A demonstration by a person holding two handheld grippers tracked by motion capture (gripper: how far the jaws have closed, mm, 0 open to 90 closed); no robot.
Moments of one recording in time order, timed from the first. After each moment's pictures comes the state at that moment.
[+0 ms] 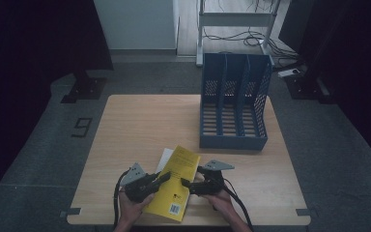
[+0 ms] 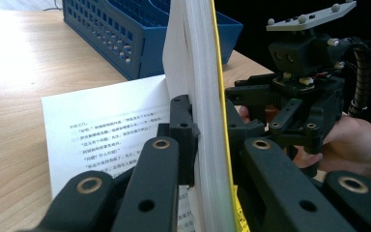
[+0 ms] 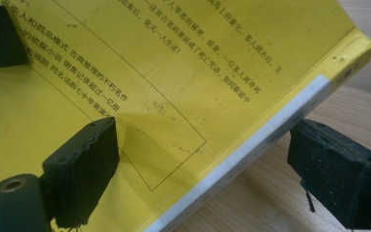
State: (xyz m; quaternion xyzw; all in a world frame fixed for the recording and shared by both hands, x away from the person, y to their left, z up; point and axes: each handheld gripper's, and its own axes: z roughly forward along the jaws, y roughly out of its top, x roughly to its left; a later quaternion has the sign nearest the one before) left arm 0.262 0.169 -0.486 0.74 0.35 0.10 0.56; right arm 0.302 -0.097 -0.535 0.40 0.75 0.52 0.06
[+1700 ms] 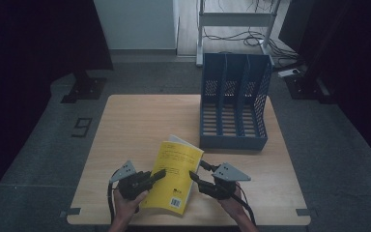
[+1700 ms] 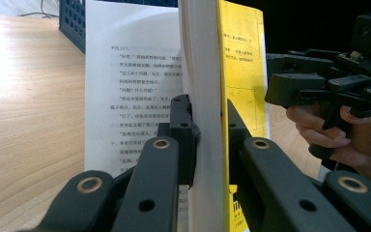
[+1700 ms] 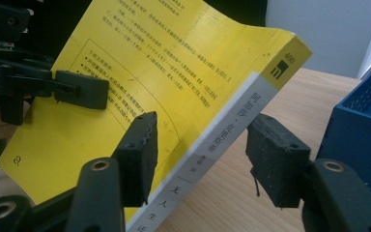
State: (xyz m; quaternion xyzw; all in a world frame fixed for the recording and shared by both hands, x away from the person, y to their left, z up) left arm 0.268 0.189 -0.484 0.72 0.35 0.07 0.60; right arm 0.265 -0.118 -0.480 0.32 0.72 0.59 0.20
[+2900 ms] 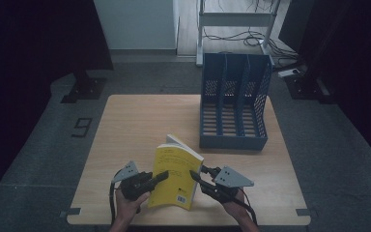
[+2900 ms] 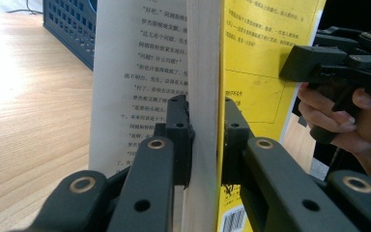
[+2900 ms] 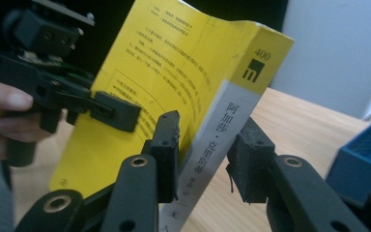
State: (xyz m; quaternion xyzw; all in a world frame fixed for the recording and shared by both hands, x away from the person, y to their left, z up) left arm 0.268 0.184 -0.486 0.73 0.34 0.06 0.60; right arm 0.253 -0.120 -0.465 0.25 0.72 0.61 0.21
